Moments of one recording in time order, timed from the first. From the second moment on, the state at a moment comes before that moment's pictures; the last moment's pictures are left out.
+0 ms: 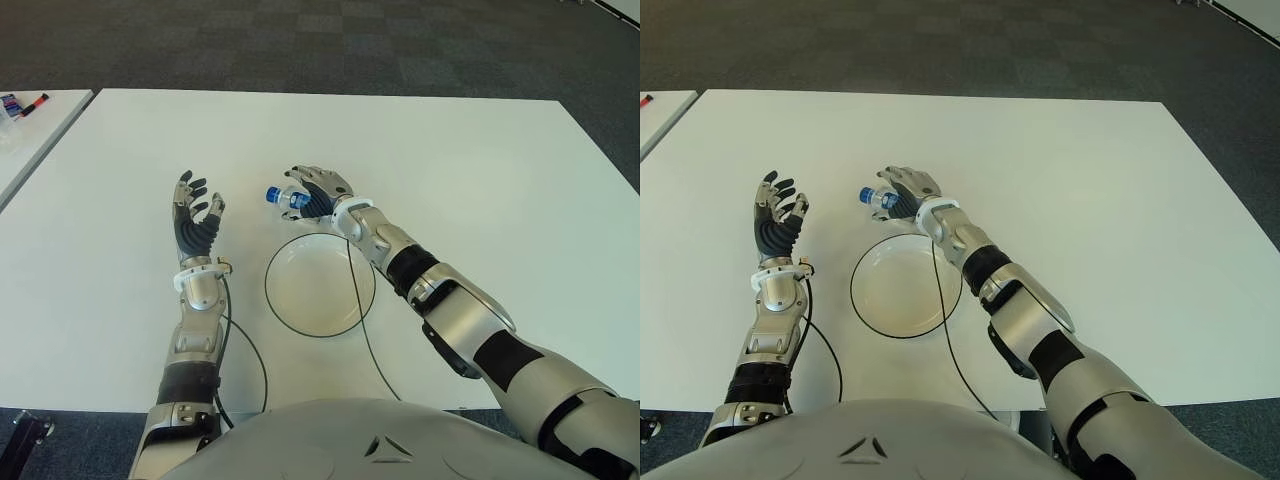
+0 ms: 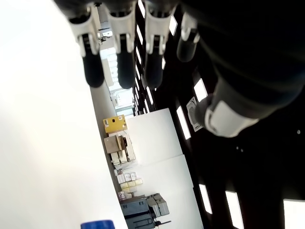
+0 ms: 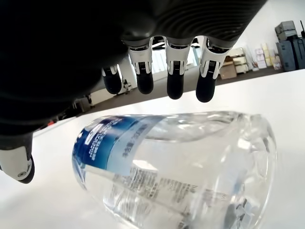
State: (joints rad) left arm 0.03 0.06 0.12 0.20 0.22 -0.25 0.38; right arm -0.78 -0.04 0.66 0.91 -0.75 -0.06 -0.12
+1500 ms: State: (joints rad) left arm 0.06 0.06 0.11 0.17 0.21 -0.25 0.38; right arm -0.75 -0.03 0.65 0.87 -0.75 0.00 -0.09
